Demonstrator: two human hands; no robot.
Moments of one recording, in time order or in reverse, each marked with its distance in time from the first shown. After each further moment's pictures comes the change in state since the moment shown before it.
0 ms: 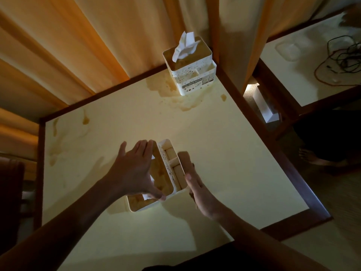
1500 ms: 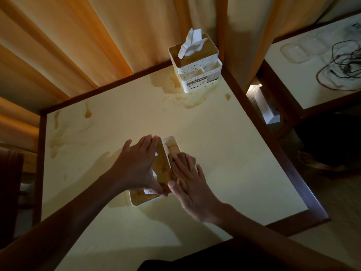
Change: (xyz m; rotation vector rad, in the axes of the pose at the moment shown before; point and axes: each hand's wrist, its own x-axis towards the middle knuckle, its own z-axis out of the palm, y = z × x) left_hand -0.001 -0.002 0.004 -0.037 -0.021 0.007; right_hand 0.005 -0.003 0.011 -0.833 -0.027 -0.174
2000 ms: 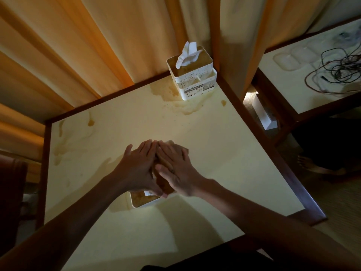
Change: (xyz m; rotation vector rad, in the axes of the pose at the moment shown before) left_hand -0.001 -0.002 0.000 -0.069 -0.003 0.037; right_hand 0.057 -0.014 -0.017 -0.048 -0.001 -0.164
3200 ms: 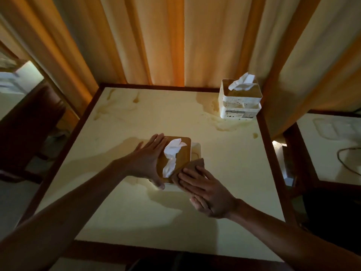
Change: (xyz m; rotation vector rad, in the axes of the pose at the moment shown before) left_hand -0.052 -0.016 0.042 -0.436 0.108 -0.213; right_hand -0.048 0.045 -0.023 -0.507 -0.092 -0.841
